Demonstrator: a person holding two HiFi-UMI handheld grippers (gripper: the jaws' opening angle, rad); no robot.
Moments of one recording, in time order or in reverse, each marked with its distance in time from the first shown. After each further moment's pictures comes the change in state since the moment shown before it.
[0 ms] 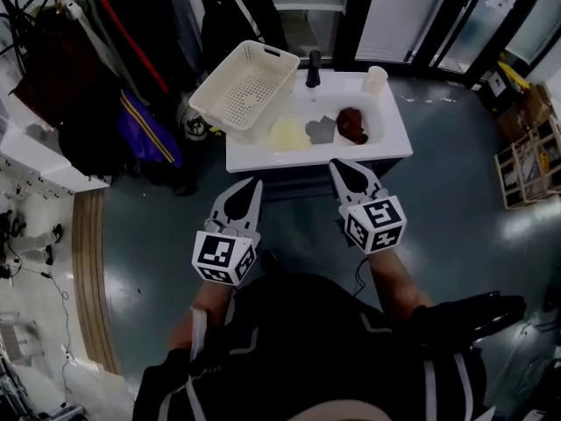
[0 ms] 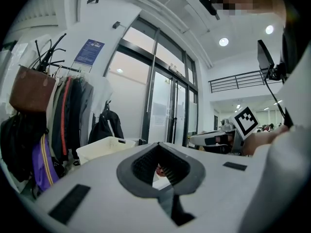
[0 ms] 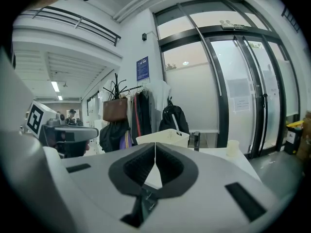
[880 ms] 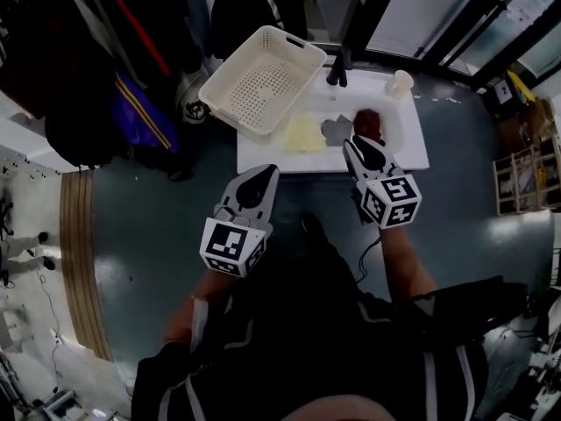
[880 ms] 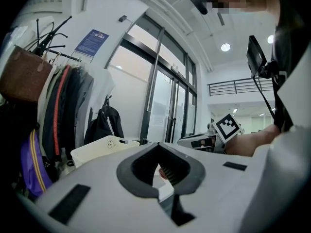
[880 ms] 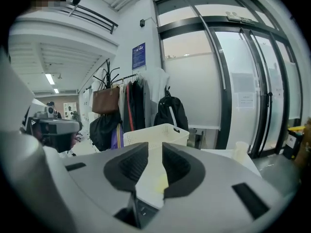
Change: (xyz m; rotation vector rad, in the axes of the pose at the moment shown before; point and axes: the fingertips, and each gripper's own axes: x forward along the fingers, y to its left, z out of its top) left arm 0.049 0.074 -0.003 -0.051 0.004 -0.053; right arm 0.116 -0.041 0.000 -0.028 0.099 -0.019
